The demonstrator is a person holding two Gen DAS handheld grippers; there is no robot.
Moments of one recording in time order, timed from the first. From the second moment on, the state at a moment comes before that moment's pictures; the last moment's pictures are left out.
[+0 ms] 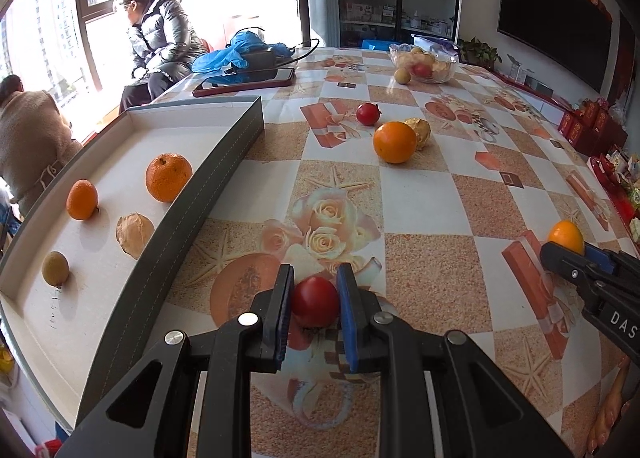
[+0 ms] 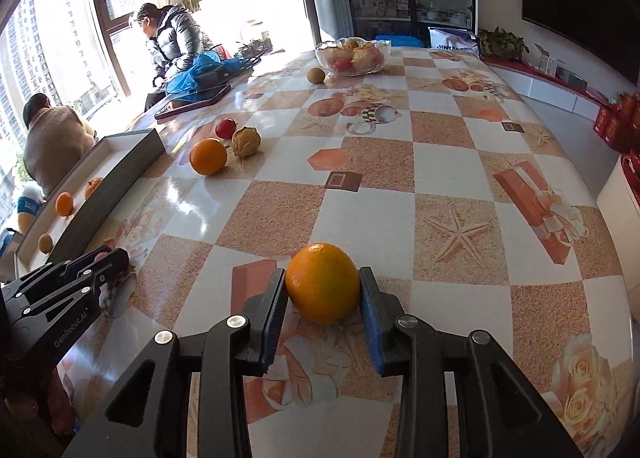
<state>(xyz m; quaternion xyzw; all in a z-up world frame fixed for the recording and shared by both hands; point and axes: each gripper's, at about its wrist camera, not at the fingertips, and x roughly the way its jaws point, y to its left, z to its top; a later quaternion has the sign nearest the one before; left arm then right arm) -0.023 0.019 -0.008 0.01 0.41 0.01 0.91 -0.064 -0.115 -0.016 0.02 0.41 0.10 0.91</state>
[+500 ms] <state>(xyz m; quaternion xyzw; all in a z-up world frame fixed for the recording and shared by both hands) -0.024 0.020 -0.008 0.01 0.41 0.01 0.91 -0.065 -0.111 -0.016 0.02 0.41 0.10 0.91</state>
